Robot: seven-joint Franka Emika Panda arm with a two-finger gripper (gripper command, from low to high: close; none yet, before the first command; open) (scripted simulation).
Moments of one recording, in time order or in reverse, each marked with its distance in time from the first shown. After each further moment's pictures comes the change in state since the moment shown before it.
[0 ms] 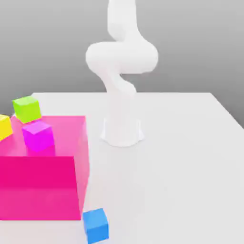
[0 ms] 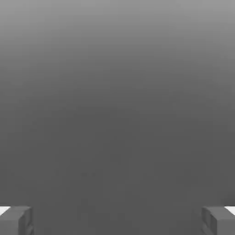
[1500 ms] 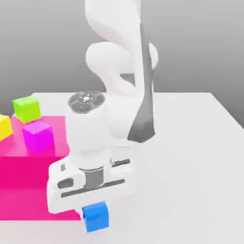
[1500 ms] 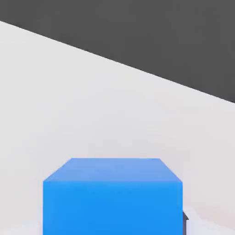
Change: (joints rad) arm 0.009 0.888 -0.138 -0.150 0.111 0.356 -0.571
